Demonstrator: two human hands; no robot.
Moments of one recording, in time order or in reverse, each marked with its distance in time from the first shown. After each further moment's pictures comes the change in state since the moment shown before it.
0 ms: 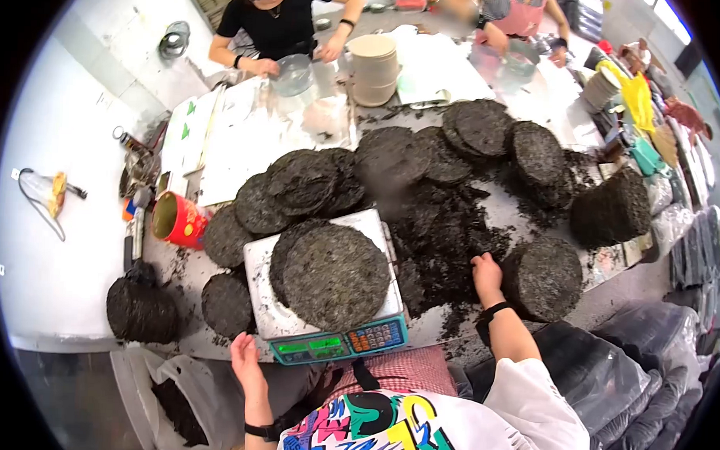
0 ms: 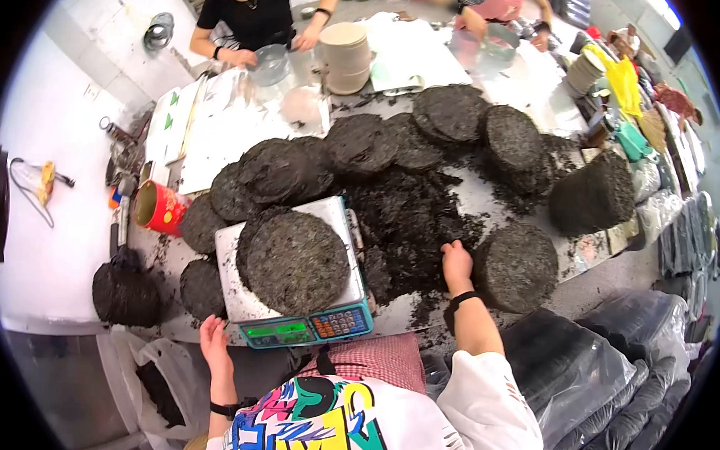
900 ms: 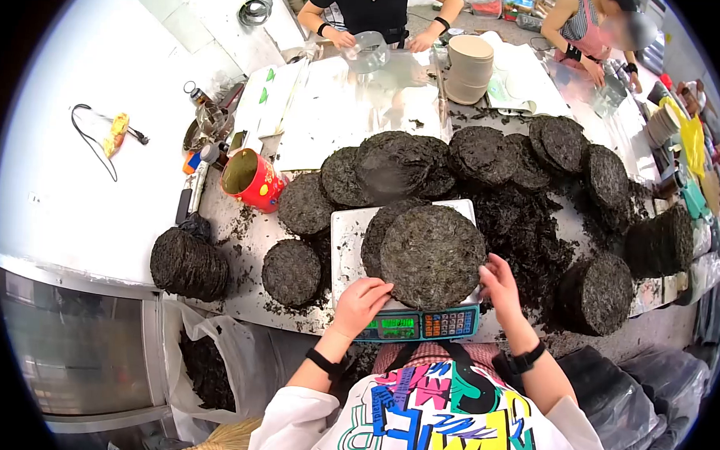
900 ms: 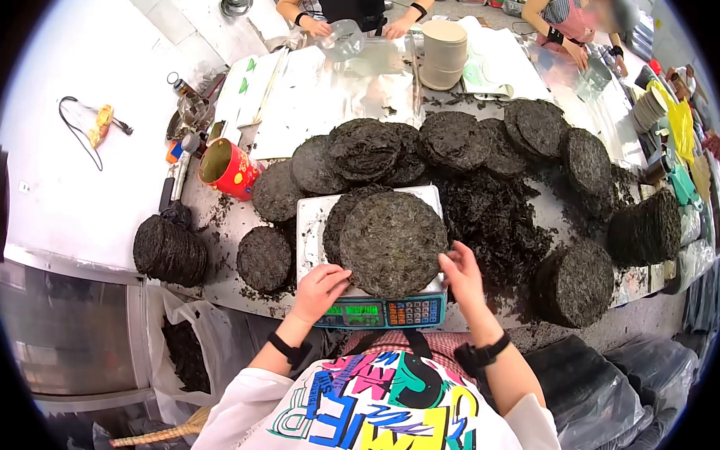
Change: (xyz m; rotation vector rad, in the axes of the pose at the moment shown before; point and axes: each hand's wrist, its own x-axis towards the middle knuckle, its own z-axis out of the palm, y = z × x) left_hand 0.027 0.047 0.077 0.529 -0.606 1.041; right_hand -0.048 -0.220 -0.082 1.272 -0.341 0.283
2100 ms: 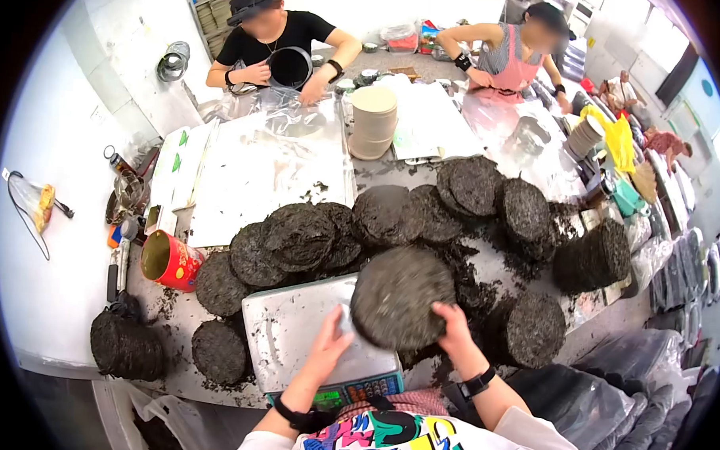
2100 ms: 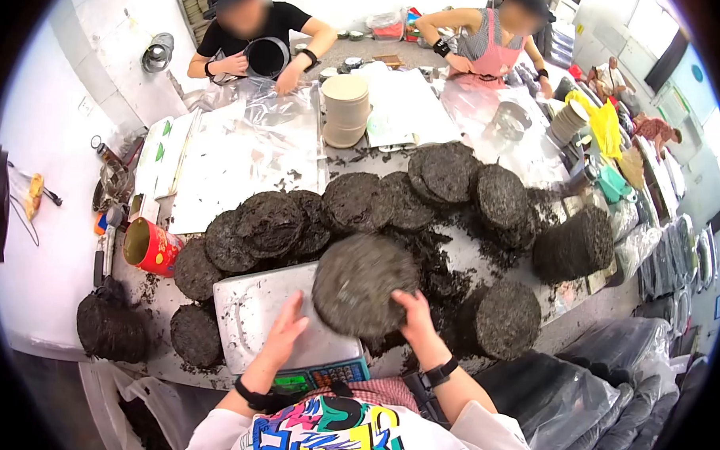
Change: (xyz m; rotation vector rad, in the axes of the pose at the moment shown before) left_hand 0.097 0.022 0.080 -0.999 -0.152 -0.583; right_hand 0.062 -0.026 -0.068 0.699 0.119 0.175
